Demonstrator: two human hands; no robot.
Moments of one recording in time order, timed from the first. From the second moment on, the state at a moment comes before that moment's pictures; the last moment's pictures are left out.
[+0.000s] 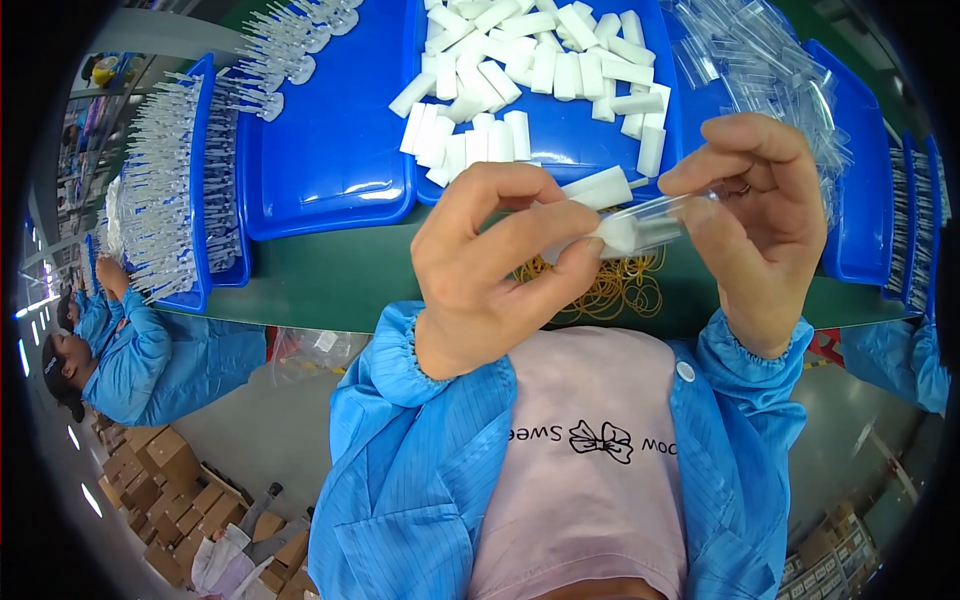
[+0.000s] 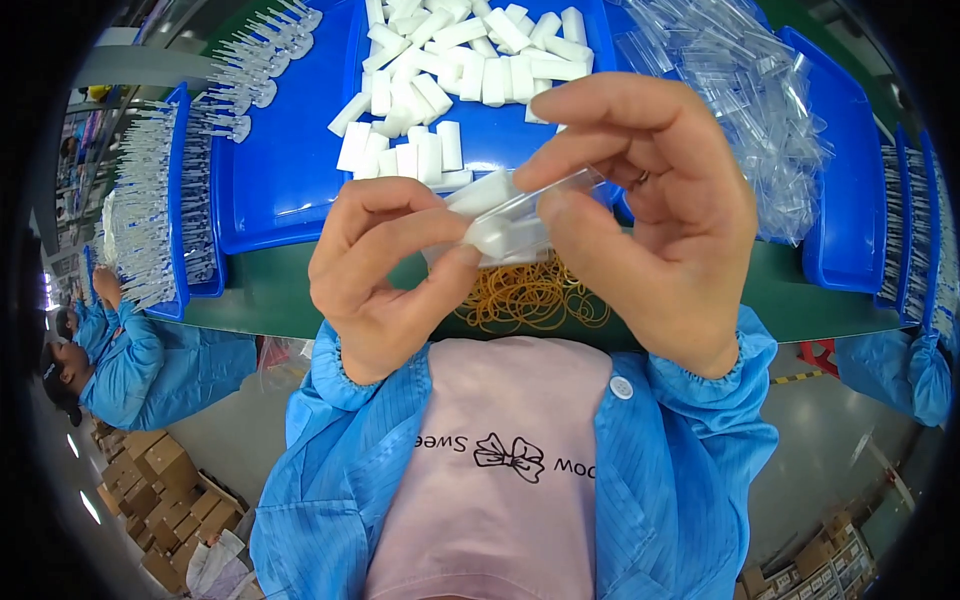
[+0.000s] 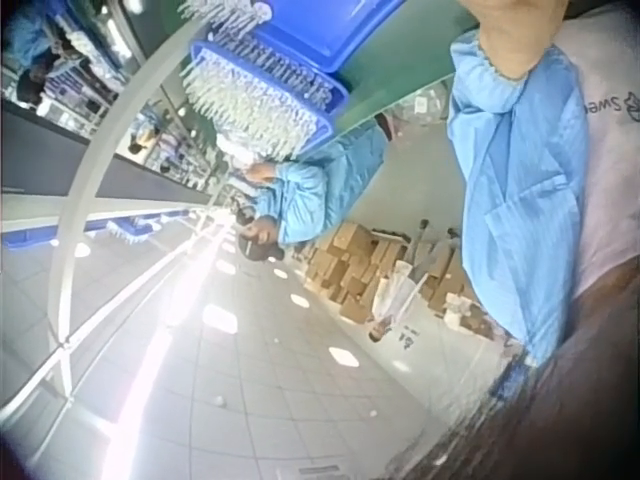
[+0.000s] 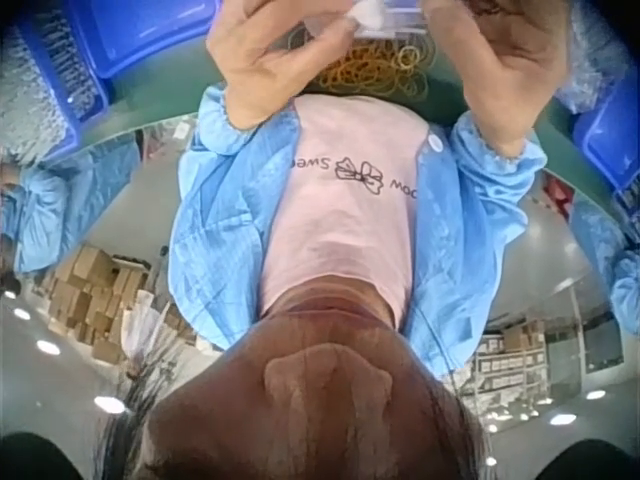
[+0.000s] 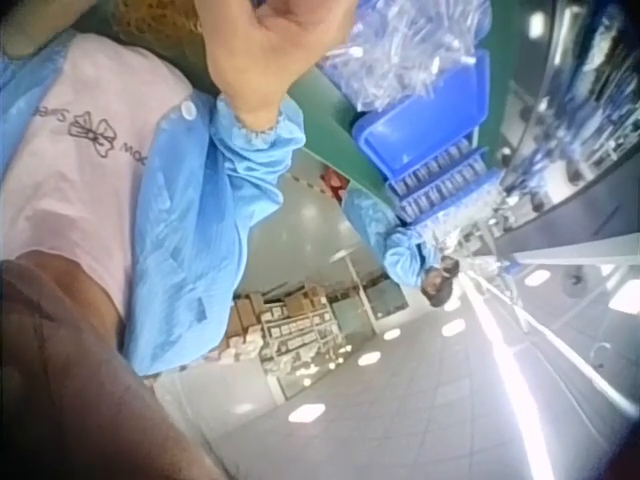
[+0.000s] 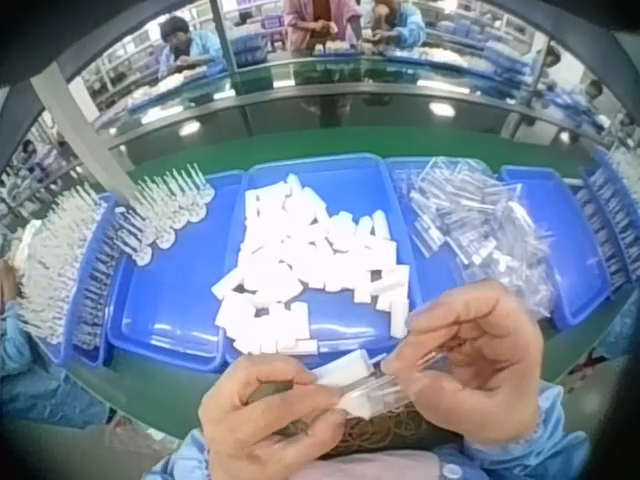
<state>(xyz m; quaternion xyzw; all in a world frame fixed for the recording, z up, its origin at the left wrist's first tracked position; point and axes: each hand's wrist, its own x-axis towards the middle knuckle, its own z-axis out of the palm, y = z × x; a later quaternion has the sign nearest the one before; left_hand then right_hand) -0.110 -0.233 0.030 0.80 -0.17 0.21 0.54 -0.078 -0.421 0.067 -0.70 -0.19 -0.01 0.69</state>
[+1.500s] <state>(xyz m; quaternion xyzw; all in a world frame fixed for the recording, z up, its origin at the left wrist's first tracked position) -0.115 -0.222 0.024 0.61 -0.13 -0.04 0.78 -0.076 -0.444 0.041 -0.66 -0.12 0.03 0.75</state>
